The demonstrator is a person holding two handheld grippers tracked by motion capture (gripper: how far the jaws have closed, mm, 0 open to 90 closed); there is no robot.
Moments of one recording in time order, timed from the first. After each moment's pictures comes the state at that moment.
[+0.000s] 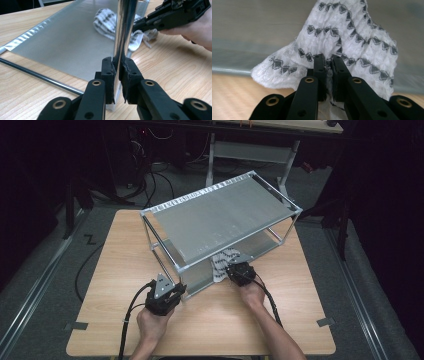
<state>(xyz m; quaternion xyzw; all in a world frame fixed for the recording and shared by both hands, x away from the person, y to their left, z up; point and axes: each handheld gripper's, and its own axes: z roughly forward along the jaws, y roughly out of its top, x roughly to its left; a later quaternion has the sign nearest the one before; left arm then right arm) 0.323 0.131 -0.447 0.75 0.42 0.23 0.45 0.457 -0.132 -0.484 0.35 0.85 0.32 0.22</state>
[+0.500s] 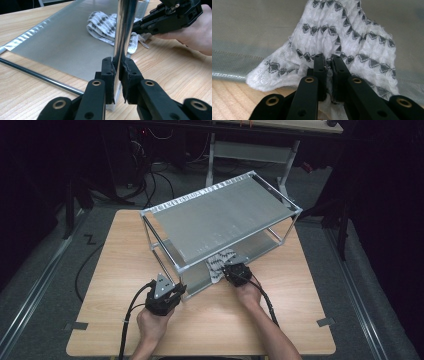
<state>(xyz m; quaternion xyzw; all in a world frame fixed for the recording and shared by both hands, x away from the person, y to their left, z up) 0.323 0.131 -0.447 0.75 0.42 0.23 0.45 0.460 -0.124 -0.491 0.34 0.85 0.32 0.23</state>
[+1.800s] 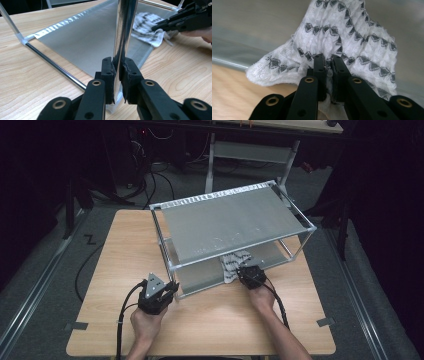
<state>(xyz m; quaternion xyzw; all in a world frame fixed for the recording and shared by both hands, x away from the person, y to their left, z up) 0.325 0.151 -0.450 0.74 0.44 0.24 0.45 0.454 -0.171 -0.489 0.38 0.84 0.30 0.26</state>
